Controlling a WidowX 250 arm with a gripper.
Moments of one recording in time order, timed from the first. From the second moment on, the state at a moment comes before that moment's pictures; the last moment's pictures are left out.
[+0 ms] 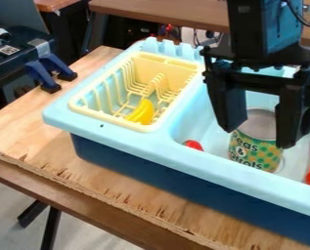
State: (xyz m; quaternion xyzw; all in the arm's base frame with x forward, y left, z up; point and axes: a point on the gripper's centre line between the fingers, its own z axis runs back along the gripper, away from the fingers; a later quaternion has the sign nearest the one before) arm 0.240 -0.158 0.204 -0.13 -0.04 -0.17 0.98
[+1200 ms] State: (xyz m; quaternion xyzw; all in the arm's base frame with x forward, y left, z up) arm 0.322 -0.167 0.161 -0.07 -0.17 -0.04 0.98
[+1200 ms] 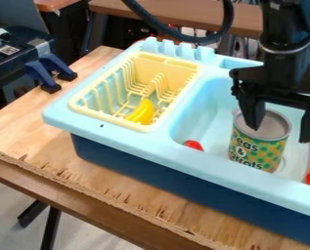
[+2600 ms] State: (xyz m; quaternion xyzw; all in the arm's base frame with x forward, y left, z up) arm 0.342 -0.167 0.130 0.05 -0.10 -0.04 0.99
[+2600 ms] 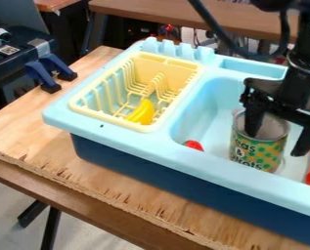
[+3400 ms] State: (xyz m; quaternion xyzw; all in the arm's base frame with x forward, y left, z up) arm 0.372 -0.114 0.127 0.07 -0.08 -0.01 0.99
